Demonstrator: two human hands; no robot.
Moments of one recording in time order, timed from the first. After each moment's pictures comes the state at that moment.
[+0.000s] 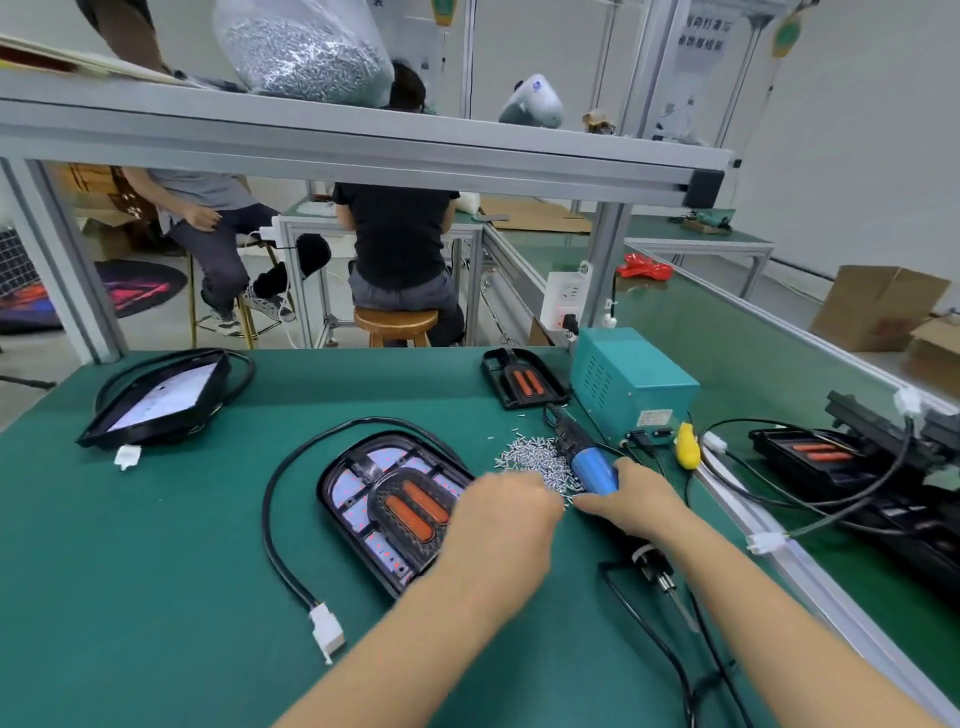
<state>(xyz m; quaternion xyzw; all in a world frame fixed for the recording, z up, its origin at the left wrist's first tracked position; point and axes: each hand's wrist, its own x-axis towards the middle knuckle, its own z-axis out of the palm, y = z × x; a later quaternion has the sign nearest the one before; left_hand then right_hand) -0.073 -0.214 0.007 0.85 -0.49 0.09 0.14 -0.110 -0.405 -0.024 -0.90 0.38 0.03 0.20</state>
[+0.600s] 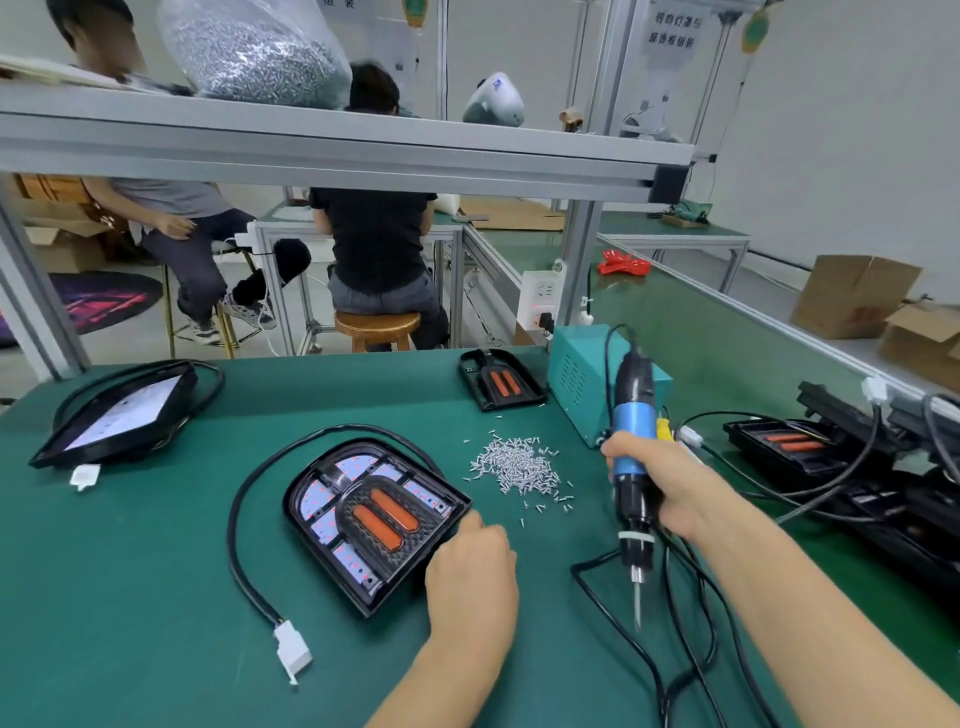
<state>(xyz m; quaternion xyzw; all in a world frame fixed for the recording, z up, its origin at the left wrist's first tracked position) -0.090 -0.233 -0.045 0.94 -0.29 -0.01 0.18 -0.133 -0.428 0.003 -0.60 0.37 -0.14 0.70</state>
